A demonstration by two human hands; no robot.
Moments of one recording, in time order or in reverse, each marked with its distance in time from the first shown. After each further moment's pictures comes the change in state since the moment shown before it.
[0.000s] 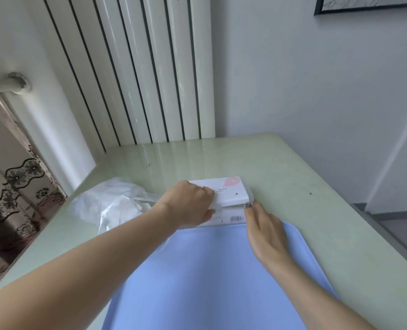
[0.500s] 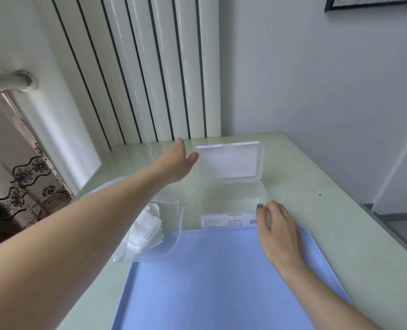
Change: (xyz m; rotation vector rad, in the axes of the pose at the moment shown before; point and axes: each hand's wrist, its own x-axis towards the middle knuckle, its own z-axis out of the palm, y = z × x) left_hand 0.030 -0.083 0.010 -0.891 0.038 -0.669; right_hand 0.007 0.011 0.009 -0.028 0.244 -0.097
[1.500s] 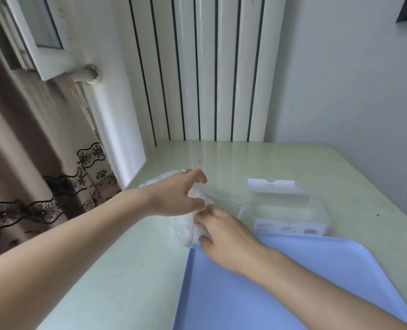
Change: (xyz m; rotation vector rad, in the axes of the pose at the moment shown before) left_hand -0.121 -0.095 -0.072 -0.077 -0.317 0.138; right_hand -0.060 -0.163 0.067 -0.268 -0.768 -0.684
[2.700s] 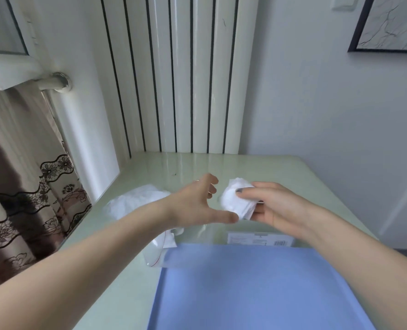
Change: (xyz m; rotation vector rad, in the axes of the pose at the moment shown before) left_hand 0.034 0.066 0.019 -0.327 0.003 0.063; right_hand -0.020 0.076 -0.120 1.188 0.061 0.547
